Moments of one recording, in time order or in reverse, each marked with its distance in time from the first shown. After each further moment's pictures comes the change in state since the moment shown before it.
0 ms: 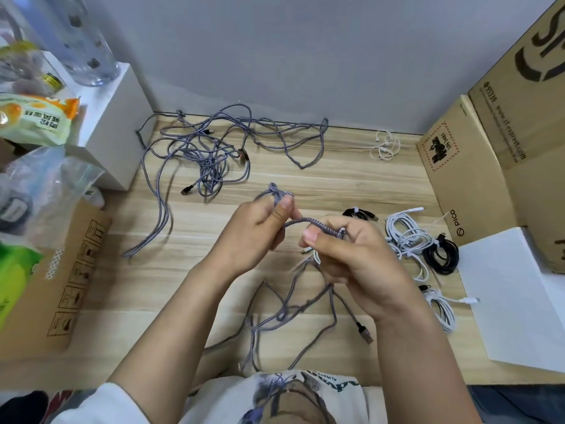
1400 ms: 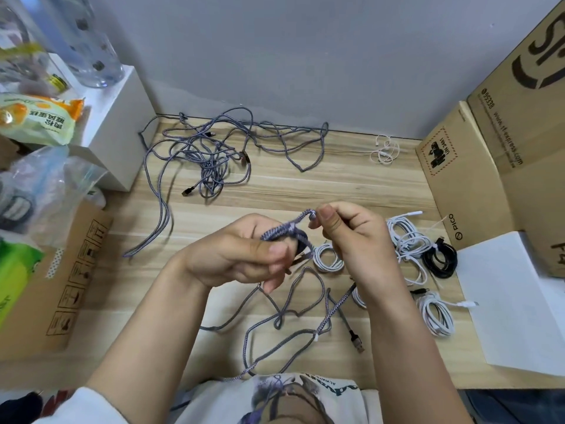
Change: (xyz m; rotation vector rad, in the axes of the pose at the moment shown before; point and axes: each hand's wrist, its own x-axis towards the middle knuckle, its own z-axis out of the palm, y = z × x) left_hand -0.017 0.026 -0.027 -0.693 -0.826 -0.104; right_hand 0.014 0.004 -0.001 -0.285 0.233 -0.299
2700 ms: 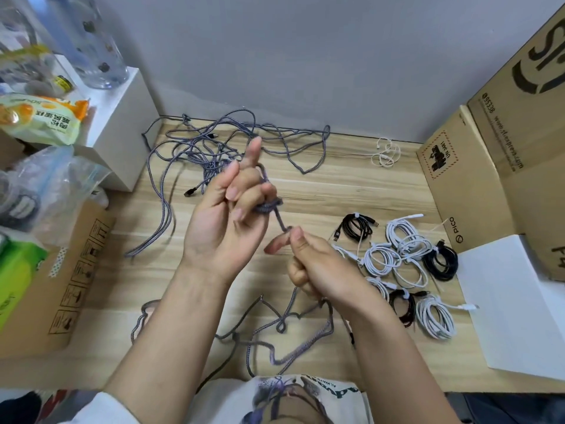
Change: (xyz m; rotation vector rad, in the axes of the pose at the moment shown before) left_hand 0.006 0.013 -0.002 -0.794 0.465 0.474; right_hand -0.004 0.025 0.022 -0.041 -0.410 0.354
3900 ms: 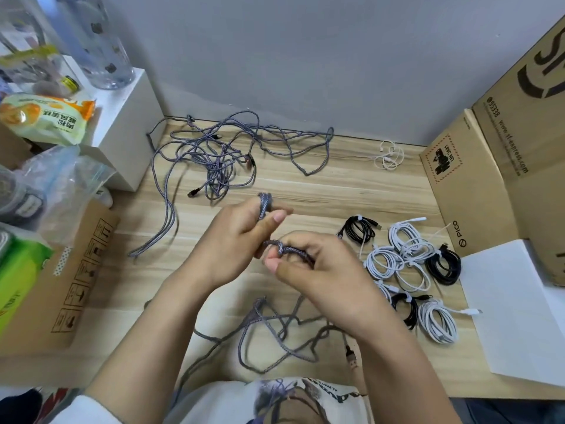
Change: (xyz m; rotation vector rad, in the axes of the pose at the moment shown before) left_hand -0.015 -0.010 -0.011 1.676 0.157 0.204; right_hand -0.026 -0.026 0.010 -0.137 0.071 -0.236
